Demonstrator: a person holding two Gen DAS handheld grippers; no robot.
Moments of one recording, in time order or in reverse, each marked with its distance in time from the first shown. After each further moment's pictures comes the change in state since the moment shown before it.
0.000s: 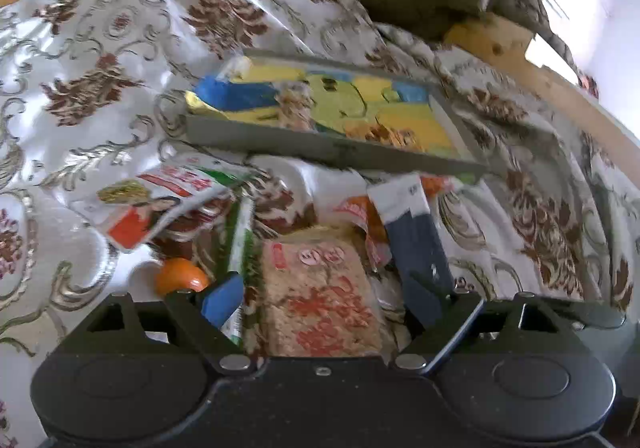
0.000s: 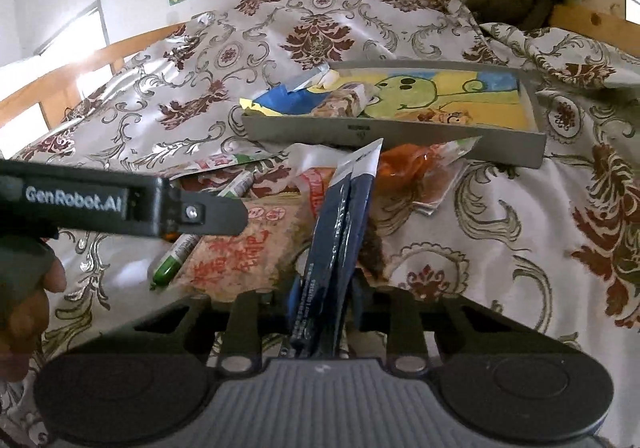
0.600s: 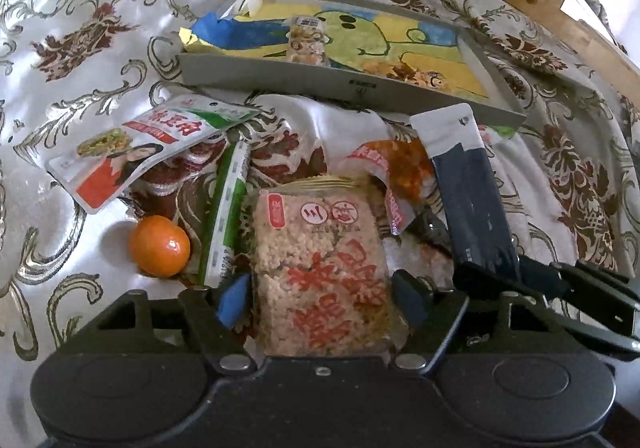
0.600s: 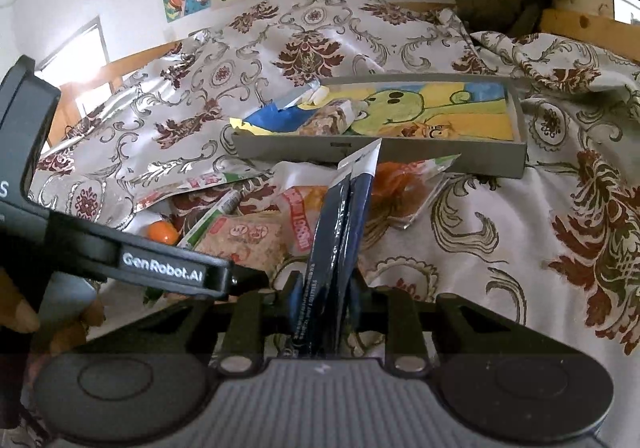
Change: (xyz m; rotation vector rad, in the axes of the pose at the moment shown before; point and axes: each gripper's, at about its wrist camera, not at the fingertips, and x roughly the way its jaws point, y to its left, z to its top) left arm 0.037 -0.005 -0.004 -0.026 0.150 0.075; right arm -0.009 -0.016 0.004 0.017 -0.045 0.009
